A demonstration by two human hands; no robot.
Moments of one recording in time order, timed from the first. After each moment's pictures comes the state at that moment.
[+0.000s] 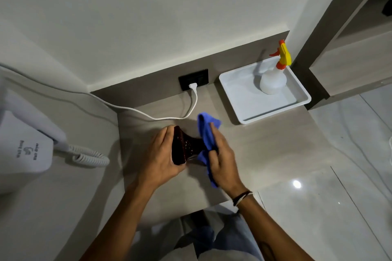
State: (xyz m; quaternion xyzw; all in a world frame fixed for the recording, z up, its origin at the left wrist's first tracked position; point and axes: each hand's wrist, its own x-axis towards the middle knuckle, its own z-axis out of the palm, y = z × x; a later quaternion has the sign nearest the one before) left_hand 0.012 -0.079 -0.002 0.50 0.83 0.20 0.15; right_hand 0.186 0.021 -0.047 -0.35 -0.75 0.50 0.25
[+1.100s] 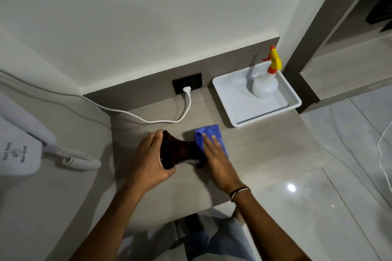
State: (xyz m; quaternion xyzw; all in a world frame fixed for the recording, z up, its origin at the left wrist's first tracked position) left_hand 0.009 -0.086 -0.008 0.49 0.85 0.16 0.13; right_hand 0.206 0.046 -0.083 -0.30 -0.87 0.40 0.04
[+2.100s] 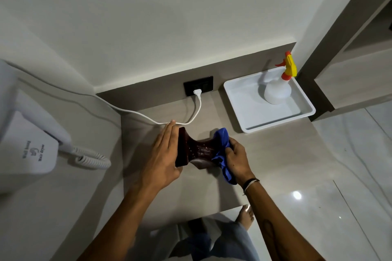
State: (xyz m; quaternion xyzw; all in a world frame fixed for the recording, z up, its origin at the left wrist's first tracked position) left_hand 0.015 -0.070 0.004 0.53 0.83 0.11 0.12; right_hand 0.182 0.080 -0.083 -0.51 -0.57 0.62 0.15
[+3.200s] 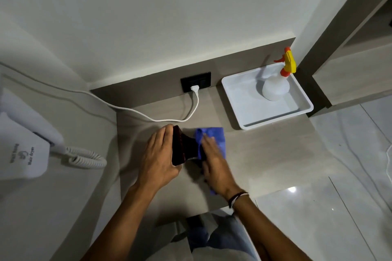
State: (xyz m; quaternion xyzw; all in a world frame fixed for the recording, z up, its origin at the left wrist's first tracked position) left_hand 0.015 -0.073 -0.003 0.48 0.86 0.14 0.11; right_hand 0.173 0.029 -0.062 -0.31 -0.83 0.46 0.09
